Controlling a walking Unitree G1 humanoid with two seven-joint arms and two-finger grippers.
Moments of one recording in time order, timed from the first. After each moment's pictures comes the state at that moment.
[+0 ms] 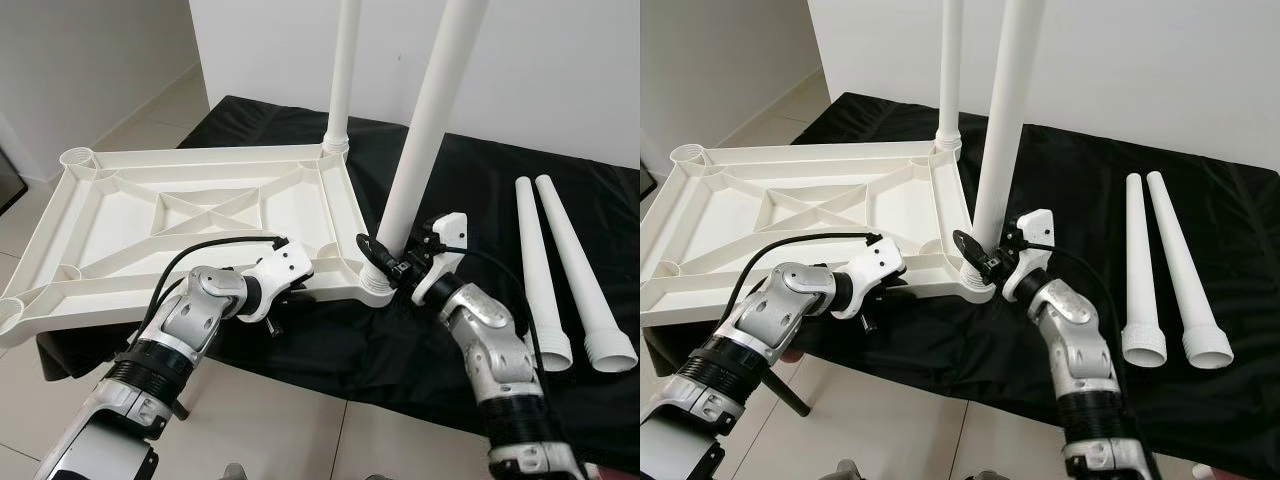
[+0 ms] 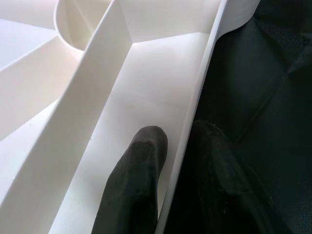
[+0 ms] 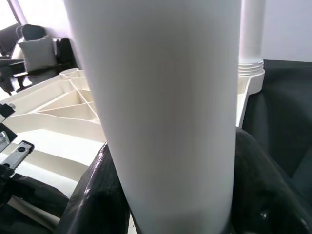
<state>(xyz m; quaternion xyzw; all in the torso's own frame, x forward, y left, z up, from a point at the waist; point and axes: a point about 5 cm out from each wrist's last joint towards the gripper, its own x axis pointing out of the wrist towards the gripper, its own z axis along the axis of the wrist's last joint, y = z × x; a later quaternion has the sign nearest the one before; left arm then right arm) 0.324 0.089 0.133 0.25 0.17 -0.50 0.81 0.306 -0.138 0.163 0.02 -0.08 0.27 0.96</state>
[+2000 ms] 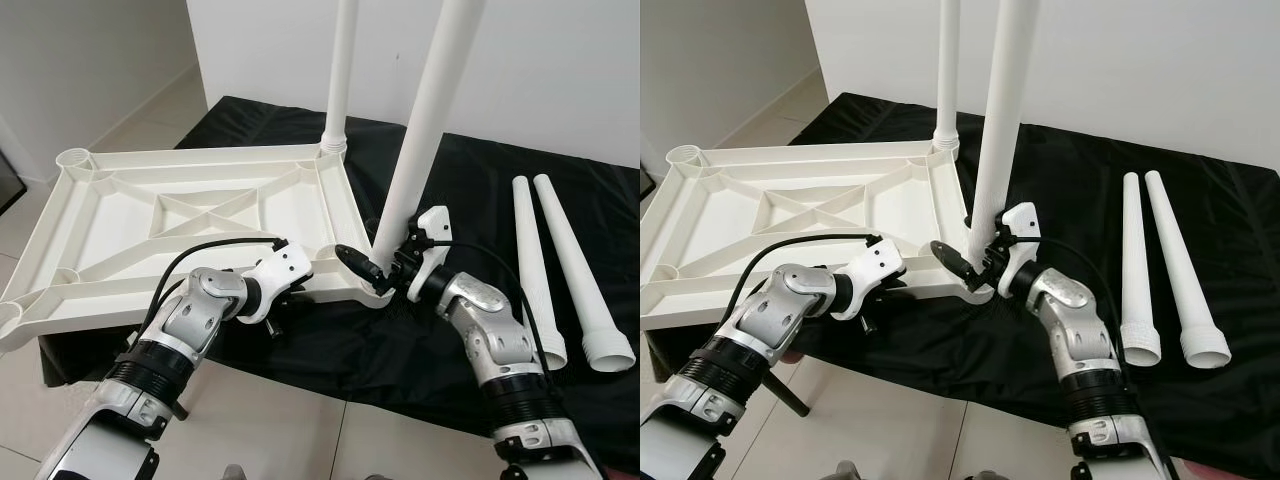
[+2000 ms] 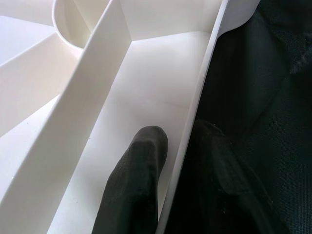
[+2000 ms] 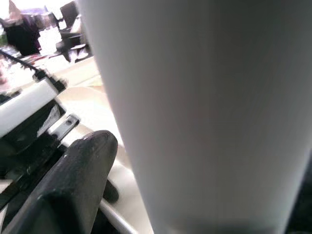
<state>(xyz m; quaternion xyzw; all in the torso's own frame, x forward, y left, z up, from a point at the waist) 0.323 0.089 0.131 0.25 0.18 -0.49 0.81 0.324 -0.145 0.163 -0.02 -0.03 0.42 0.91</state>
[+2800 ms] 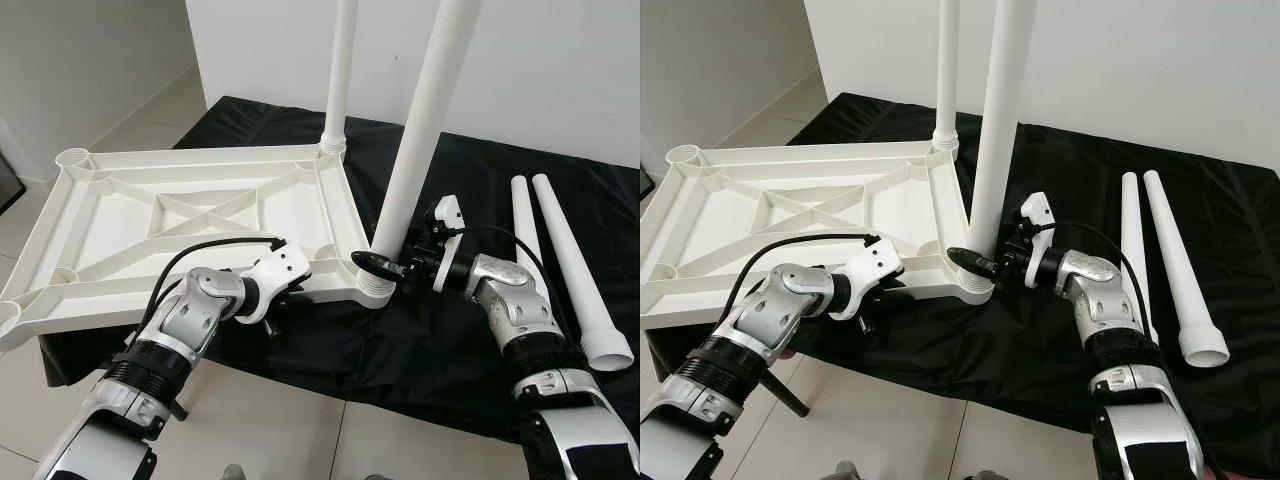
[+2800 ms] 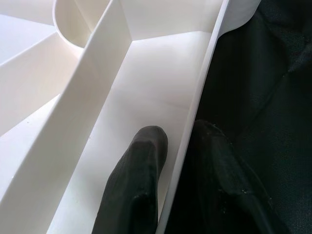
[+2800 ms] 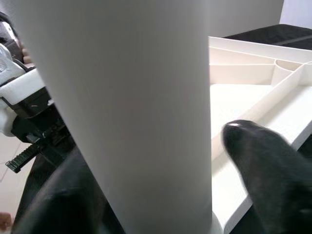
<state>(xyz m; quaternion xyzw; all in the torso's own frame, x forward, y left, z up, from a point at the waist) 0.324 0.092 0.131 0.25 0.18 -0.49 0.81 0.343 -0.167 0.165 -0.05 -0.01 0.50 0.87</state>
